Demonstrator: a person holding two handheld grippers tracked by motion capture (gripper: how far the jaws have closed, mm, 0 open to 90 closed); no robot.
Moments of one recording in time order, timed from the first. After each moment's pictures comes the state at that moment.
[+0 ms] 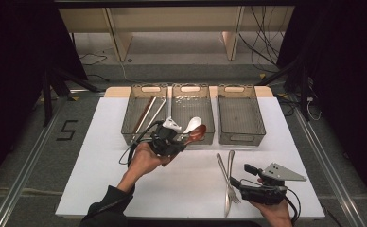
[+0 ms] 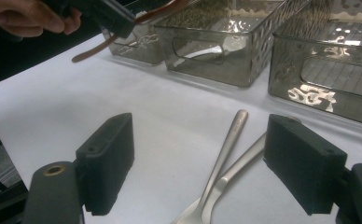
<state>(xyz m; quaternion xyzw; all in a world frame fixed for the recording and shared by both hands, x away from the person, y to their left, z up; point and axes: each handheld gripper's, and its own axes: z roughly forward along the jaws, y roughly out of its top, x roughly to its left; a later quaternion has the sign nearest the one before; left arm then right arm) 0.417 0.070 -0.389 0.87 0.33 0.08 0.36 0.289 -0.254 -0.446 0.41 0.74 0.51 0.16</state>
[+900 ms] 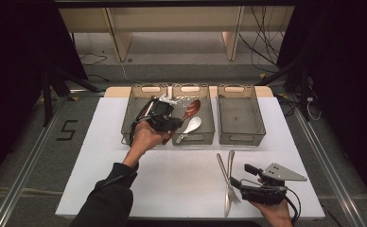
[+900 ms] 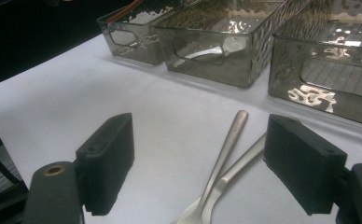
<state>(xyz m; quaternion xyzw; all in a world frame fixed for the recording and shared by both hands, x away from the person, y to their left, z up) 0.473 0.075 -0.368 0.84 0.38 0.11 0.38 0.289 -0.255 -0.445 0.40 0.74 0.51 0.16</state>
